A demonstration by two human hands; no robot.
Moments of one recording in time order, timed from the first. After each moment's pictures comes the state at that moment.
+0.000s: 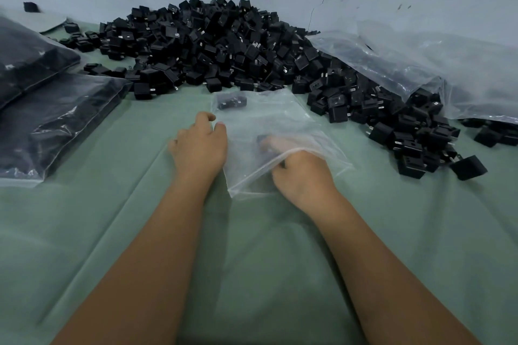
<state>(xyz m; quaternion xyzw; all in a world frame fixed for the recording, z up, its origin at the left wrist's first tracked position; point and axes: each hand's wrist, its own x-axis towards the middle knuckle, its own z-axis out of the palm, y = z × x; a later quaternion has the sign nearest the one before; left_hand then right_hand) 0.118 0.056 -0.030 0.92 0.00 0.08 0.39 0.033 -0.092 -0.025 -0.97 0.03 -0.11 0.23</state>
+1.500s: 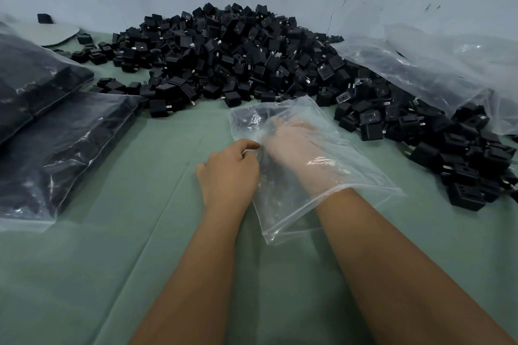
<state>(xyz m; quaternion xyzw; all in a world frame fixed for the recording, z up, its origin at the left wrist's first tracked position) 0.117 0.052 -0.026 0.90 -0.01 0.03 0.44 0.175 -0.074 -0.029 -0.98 0.13 -0.04 0.15</state>
